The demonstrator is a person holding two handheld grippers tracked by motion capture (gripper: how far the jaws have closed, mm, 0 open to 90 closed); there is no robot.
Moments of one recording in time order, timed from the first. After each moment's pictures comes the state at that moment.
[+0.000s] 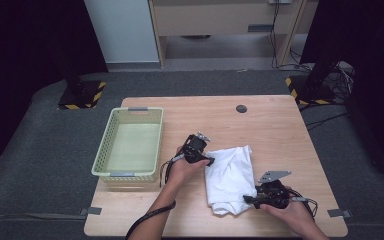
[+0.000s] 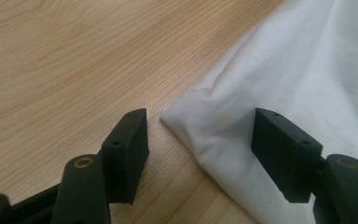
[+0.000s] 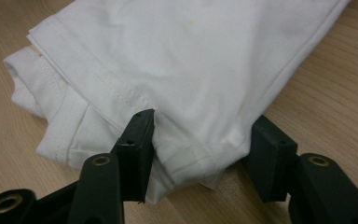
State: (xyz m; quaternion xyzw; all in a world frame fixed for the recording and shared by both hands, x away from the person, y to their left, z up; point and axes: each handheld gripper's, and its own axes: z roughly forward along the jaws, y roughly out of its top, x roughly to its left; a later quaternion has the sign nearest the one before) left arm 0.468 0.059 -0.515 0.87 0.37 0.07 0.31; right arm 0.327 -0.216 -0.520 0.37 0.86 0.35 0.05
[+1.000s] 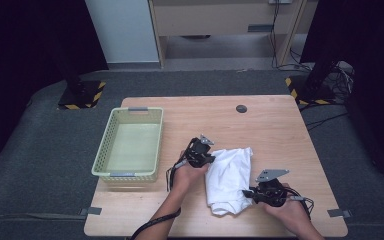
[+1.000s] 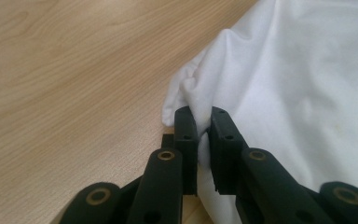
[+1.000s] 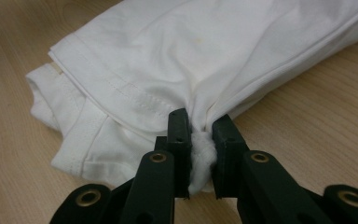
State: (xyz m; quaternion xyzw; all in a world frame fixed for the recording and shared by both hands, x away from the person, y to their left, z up) left arm 0.444 0.048 -0.499 0.86 0.36 0.08 0.34; right arm 0.328 -0.208 -0.509 0.35 0.86 0.37 0.06
